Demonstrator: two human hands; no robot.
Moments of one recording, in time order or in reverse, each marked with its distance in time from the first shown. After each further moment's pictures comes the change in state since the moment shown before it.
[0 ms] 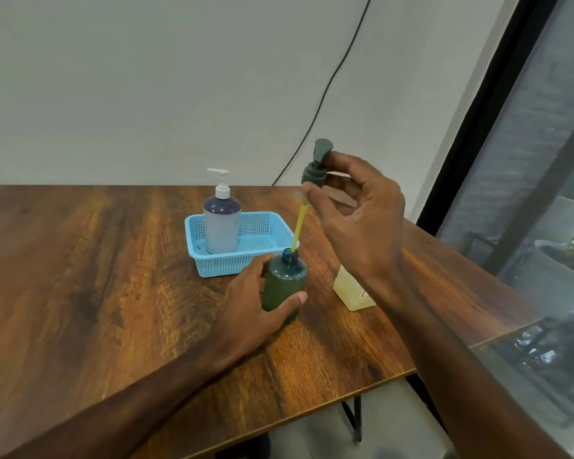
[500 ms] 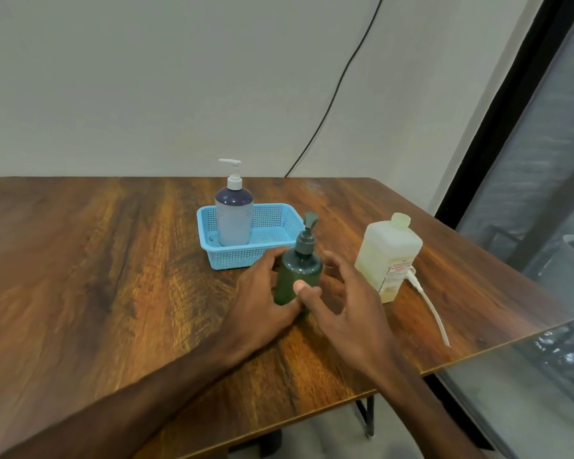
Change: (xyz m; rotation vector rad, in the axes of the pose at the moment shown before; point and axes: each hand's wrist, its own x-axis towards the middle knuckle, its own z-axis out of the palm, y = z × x) left_hand 0.000 -0.002 0.001 -0.032 0.025 0.062; right_hand -0.096 0.073 0.004 -0.209 -0.404 0.360
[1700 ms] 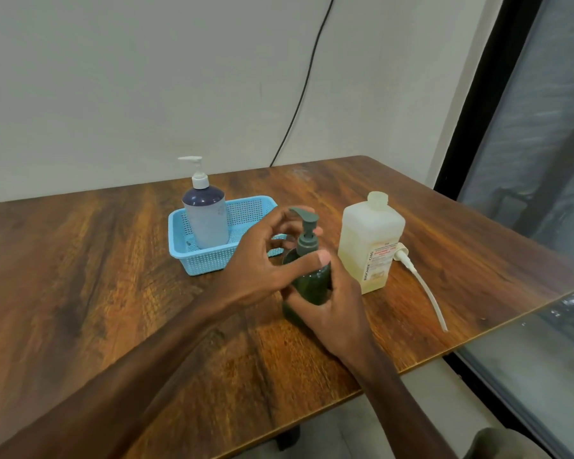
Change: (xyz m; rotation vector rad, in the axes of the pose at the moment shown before) left_hand 0.060 0.032 0.013 -0.112 -0.270 0.018; right_hand 0.018 0.046 0.011 0.330 0.075 -0.074
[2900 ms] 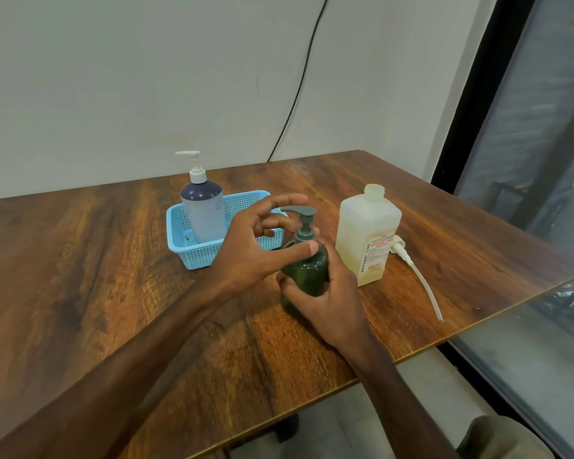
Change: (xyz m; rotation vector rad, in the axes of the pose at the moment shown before) left_hand 0.000 0.004 -0.007 0.027 0.099 0.035; right_hand -0.001 -0.006 0.001 0.003 0.013 -0.032
